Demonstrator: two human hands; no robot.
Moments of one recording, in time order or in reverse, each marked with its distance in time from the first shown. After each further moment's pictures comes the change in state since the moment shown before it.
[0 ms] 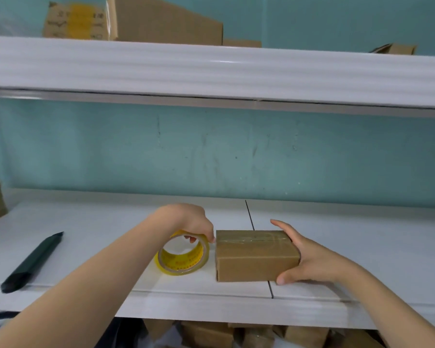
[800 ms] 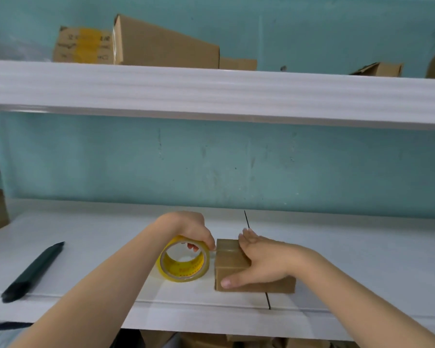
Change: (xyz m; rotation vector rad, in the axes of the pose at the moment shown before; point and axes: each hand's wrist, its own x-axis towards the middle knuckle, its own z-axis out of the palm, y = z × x) left_hand 0.001 -0.001 -0.004 -0.103 0.018 0.053; right_hand 0.031 -0.080 0.031 -0.728 -0.162 0.065
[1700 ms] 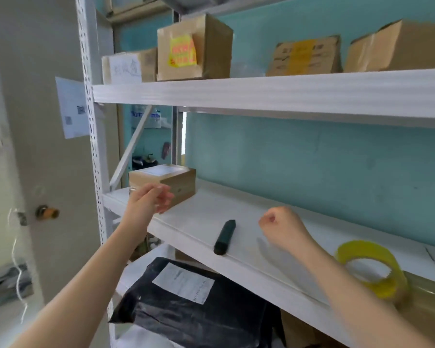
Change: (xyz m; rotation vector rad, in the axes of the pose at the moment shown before) left_hand -0.253 -0.320 0.023 -1.259 1.275 -0.230; right_hand 0.107 -0.272 -0.021 0.502 0.521 -0.272
